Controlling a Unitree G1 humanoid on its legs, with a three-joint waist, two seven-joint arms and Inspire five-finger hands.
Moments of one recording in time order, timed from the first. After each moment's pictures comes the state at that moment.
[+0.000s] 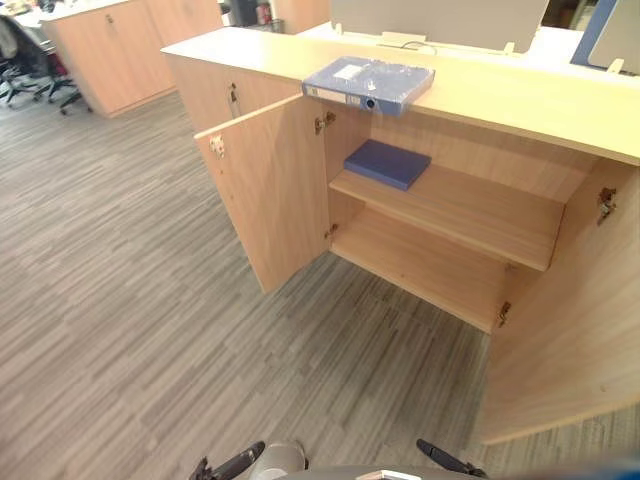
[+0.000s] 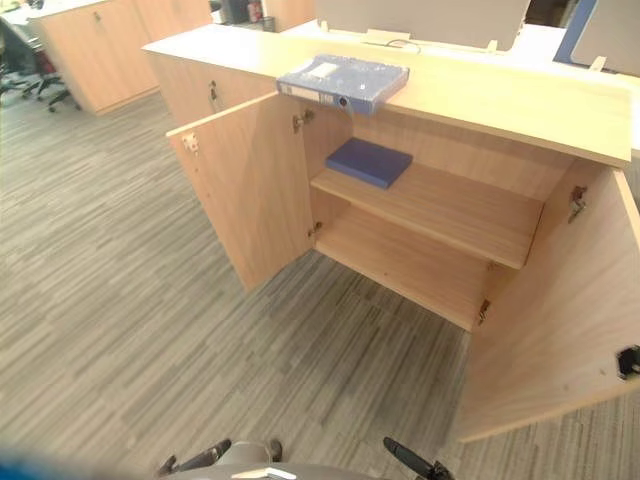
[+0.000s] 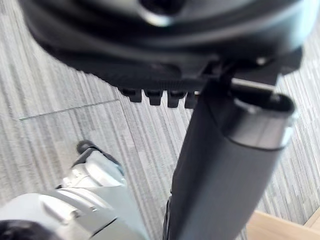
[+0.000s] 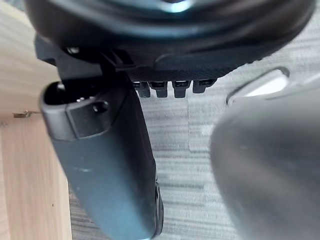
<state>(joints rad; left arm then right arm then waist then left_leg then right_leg) 0.19 0.03 0.44 1.04 -0.19 -0.06 0.08 0.08 -0.03 -0.51 1.12 0.16 0.05 -0.02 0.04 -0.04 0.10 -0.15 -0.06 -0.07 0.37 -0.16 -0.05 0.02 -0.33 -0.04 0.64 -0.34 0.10</state>
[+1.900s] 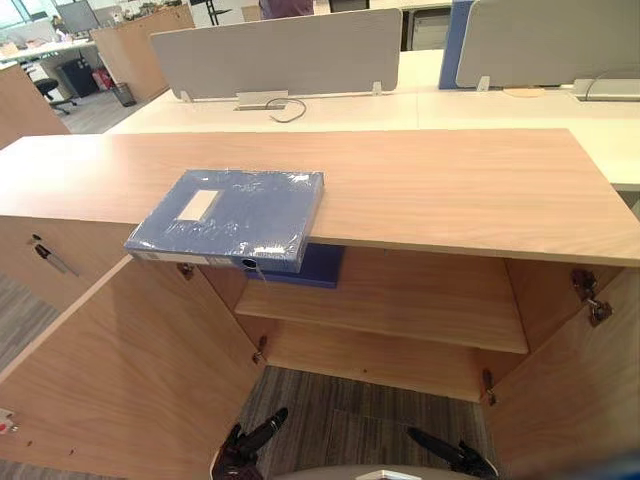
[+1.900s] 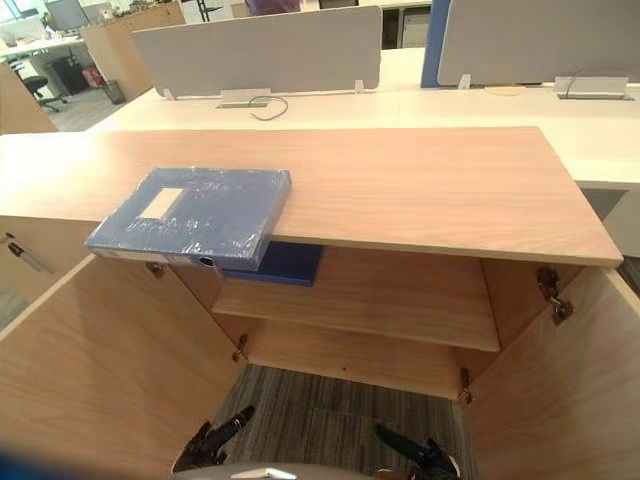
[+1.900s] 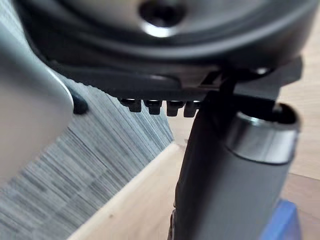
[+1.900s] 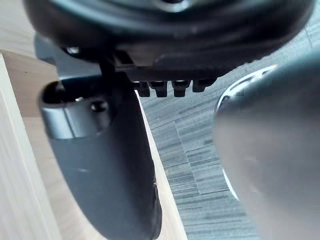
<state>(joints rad) 0.26 -0.05 0.23 0.75 -0.45 -0.04 0.00 0.10 -0.03 -0.40 1.02 0.10 0.06 -0.01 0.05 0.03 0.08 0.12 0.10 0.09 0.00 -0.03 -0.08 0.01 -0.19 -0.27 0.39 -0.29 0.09</state>
